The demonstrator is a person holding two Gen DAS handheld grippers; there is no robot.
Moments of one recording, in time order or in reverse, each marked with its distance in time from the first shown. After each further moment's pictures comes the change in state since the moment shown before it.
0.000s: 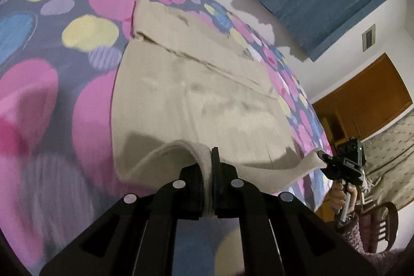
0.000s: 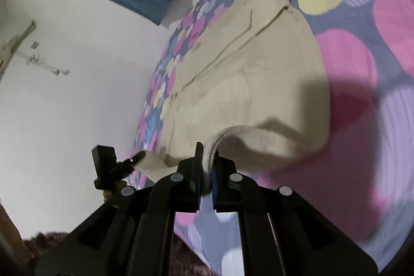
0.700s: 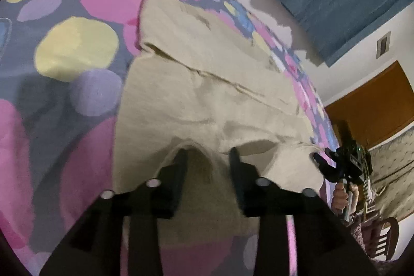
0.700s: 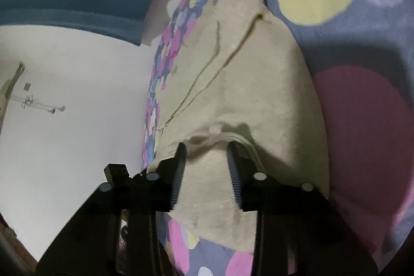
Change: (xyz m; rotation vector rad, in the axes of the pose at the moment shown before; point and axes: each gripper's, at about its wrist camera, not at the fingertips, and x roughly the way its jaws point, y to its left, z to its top) left arm 0.040 0.041 0.051 -0.031 0.019 0.035; right arm 0.041 -0.057 0.067 0.121 0.000 0.026
